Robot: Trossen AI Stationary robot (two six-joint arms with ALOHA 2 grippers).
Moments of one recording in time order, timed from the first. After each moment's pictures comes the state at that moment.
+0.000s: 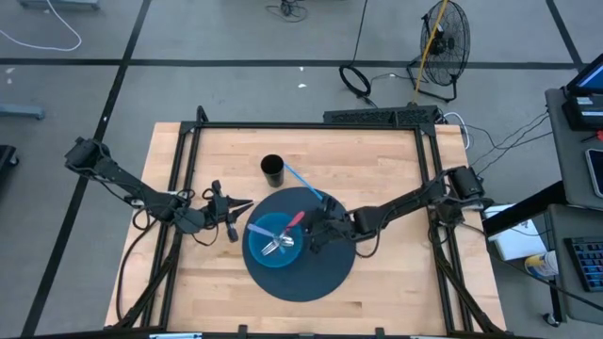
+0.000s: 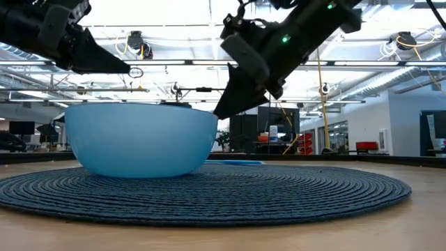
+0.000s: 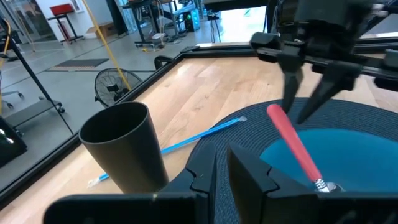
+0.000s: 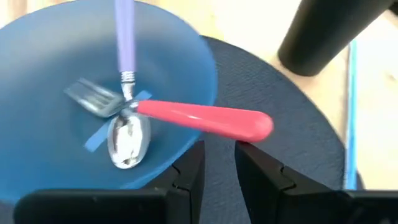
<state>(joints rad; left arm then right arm) -0.50 0.93 0.28 0.31 -0.86 -0.14 0.25 1.84 1.11 -0.05 0.49 0.39</state>
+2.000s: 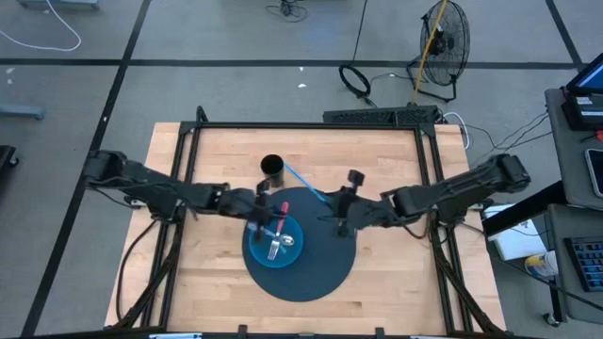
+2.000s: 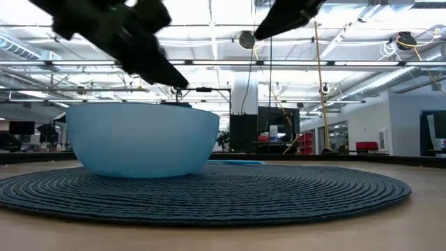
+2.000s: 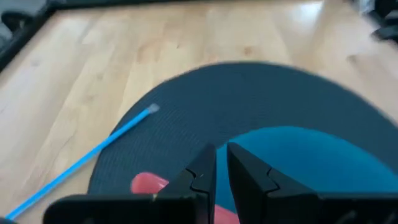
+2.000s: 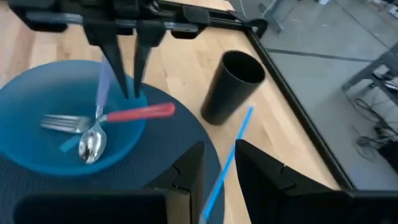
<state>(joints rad) -0.13 1.35 0.65 0.17 -0.10 -0.02 0.28 1.42 1.11 -0.34 0.64 0.12</state>
